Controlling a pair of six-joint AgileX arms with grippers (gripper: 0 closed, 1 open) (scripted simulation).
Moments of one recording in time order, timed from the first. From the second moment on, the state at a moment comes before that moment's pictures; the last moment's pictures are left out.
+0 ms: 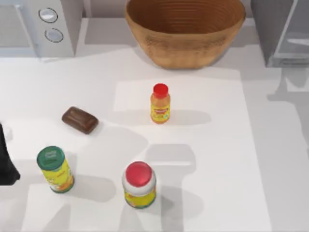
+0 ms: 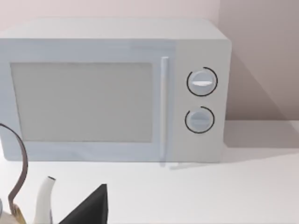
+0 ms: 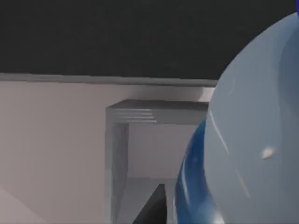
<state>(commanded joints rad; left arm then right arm) 0.00 0.00 0.00 0.00 0.00 0.00 -0.06 0.91 0.71 0.54 -0.04 0.00</state>
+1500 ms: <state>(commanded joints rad) 0.00 0.00 0.00 0.00 0.00 0.00 -0.27 2.16 1.06 1.09 -0.25 0.01</state>
